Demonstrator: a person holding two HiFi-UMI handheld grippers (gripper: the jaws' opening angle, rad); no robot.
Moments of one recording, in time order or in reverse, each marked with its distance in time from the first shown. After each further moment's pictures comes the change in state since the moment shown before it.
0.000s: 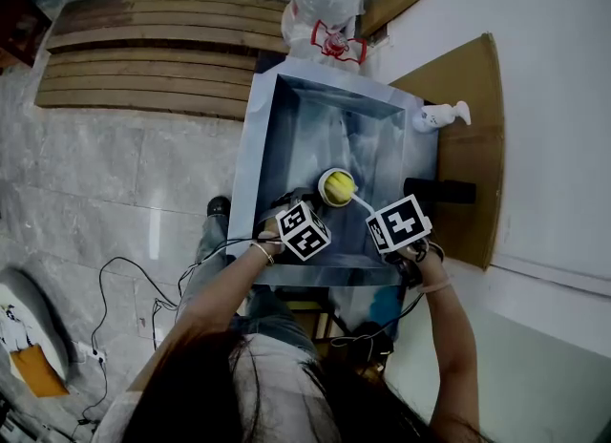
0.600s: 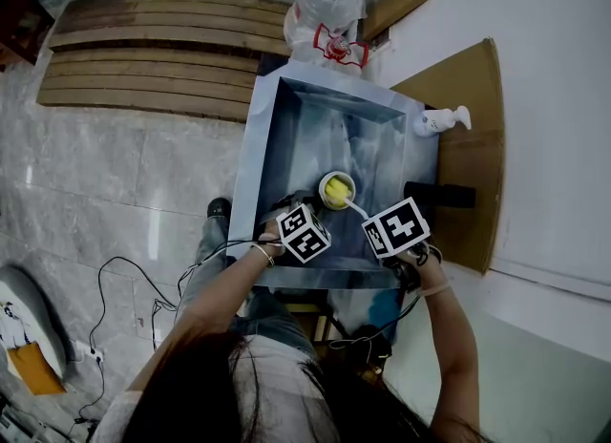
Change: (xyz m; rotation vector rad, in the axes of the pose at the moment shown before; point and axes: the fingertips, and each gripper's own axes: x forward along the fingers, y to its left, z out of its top) left arm 0.000 0.000 0.000 0.004 0.000 0.003; right arm -0.005 0.018 0.009 -0.039 -0.015 0.060
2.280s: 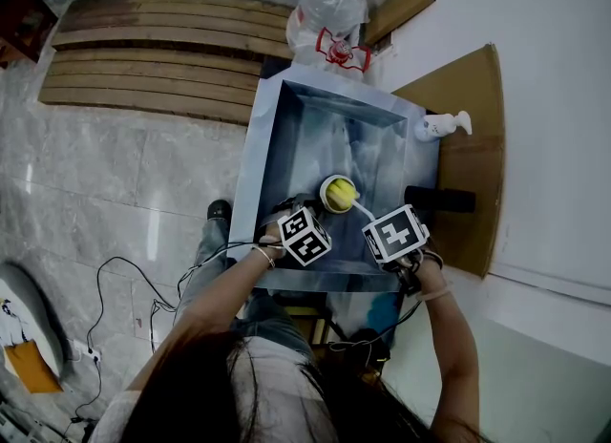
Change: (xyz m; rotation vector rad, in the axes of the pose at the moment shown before) left arm 0.001 0.000 0.000 0.008 -0.003 0.006; right arm -0.002 -0.015 -0.004 -0.042 0.022 -0.122
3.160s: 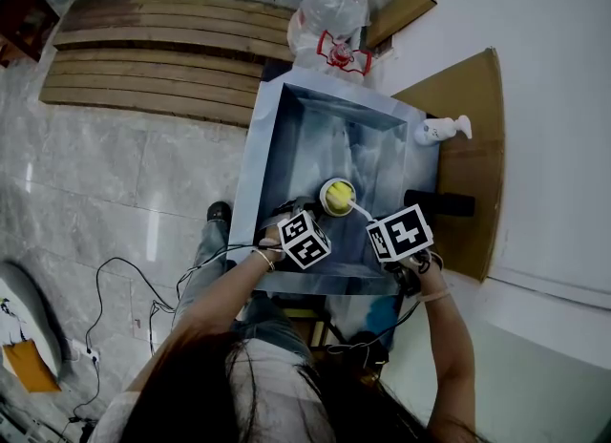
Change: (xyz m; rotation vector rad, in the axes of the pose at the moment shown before) left arm -0.001 0.000 0.000 0.006 -0.002 0.003; right arm -0.007 0.003 0.012 0.064 -0.067 0.077
